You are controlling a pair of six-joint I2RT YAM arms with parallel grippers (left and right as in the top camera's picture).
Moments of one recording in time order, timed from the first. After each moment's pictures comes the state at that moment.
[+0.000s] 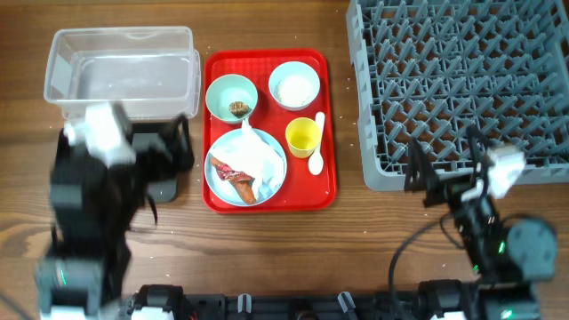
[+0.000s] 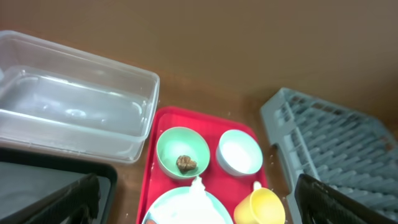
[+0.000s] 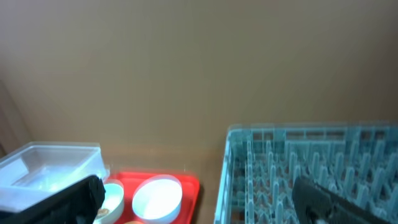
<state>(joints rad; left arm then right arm) -0.07 0.80 1.03 -0.66 0.07 -0.37 0.05 0.42 0.61 -0.18 -0.19 0.14</state>
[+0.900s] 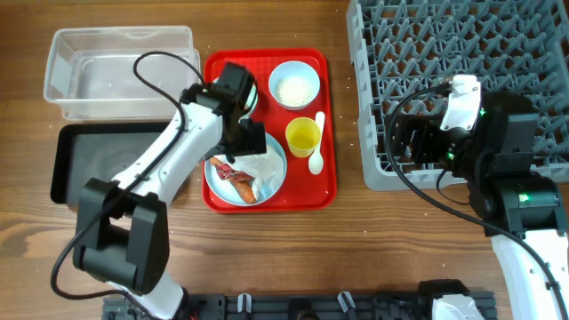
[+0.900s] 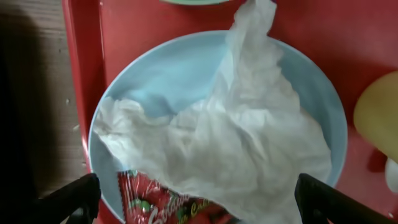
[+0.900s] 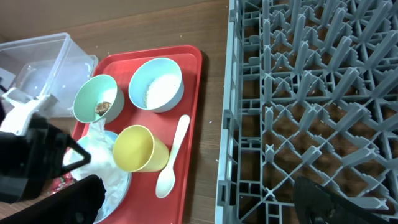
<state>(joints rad) -0.37 1.79 1.30 -0.96 -0.03 -0.46 0.05 1.03 1.07 -0.75 -0.27 0.15</state>
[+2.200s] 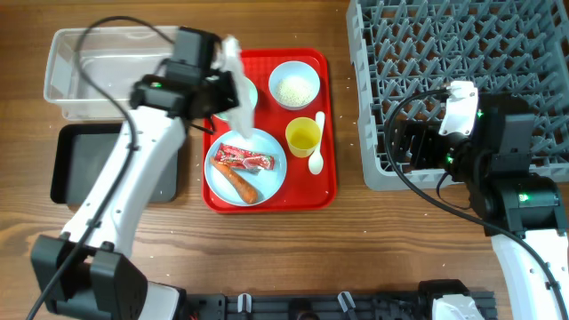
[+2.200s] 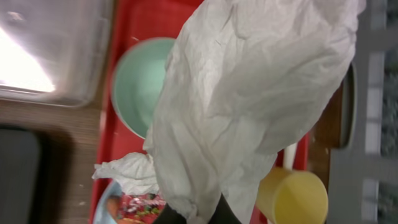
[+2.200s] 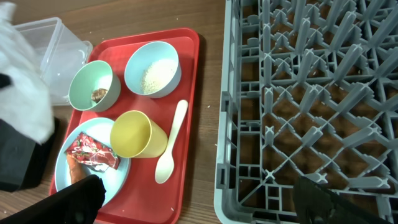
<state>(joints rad) -0.24 1.61 1.42 -0.80 0.02 -0.48 0.05 1.03 1.07 -0.81 -0.27 0.15</state>
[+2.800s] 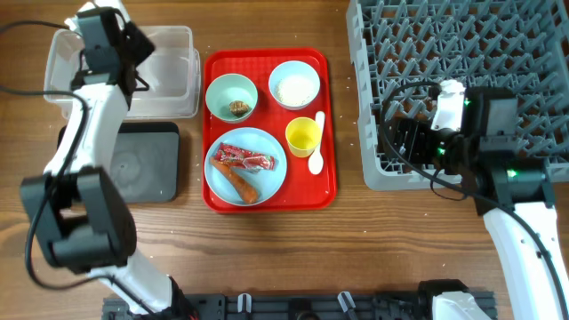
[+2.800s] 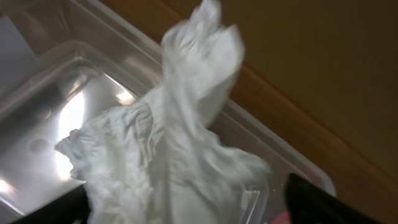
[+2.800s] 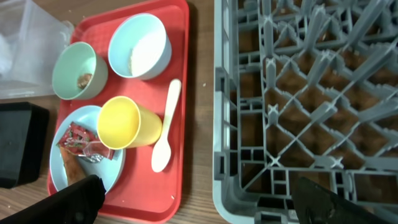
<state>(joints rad) 0.13 1.89 1.42 -0.22 -0.13 -0.52 0.05 1.14 1.07 -0.83 -0.28 0.19</state>
